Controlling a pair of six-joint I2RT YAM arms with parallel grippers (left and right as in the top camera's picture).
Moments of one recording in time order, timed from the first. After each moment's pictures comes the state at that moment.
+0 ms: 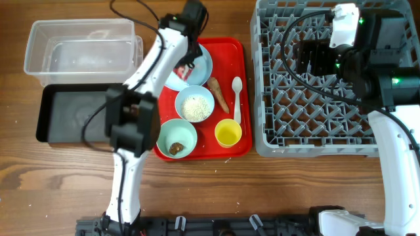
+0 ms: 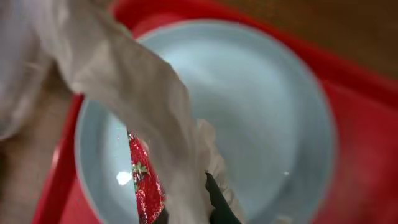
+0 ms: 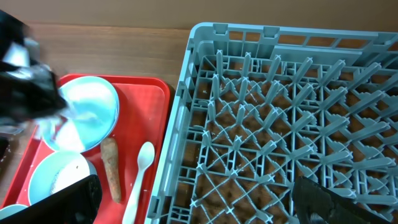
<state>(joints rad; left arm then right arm) -0.36 2.34 2.13 -1.09 -0.23 -0.77 0.04 1.39 1.52 -0.88 -0.16 -0.03</state>
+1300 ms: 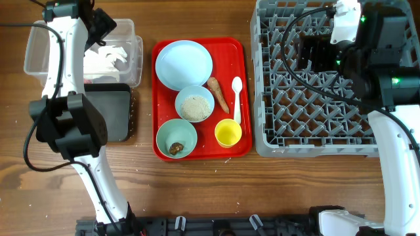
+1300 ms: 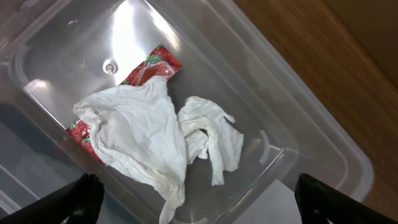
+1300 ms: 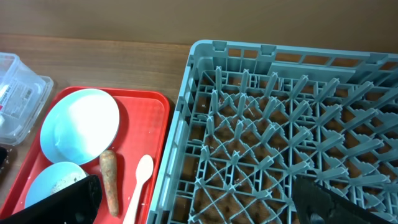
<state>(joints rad) 0.13 2.25 2.18 -1.07 -0.17 -0.64 0.04 1.39 1.52 -0.82 -0.16 -0.03</state>
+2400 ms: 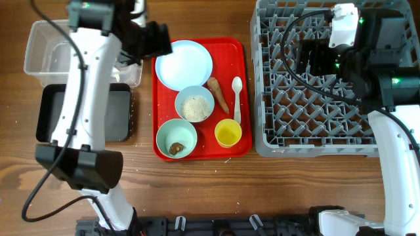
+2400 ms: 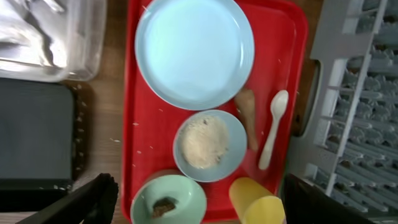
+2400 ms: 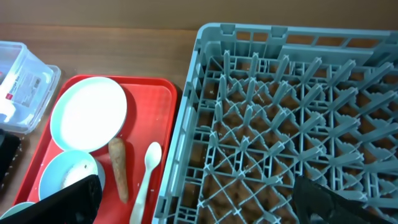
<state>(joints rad) -0.20 1.94 2.18 -1.48 0.14 -0.39 0.04 1.39 1.52 -0.88 -0.19 -0.01</state>
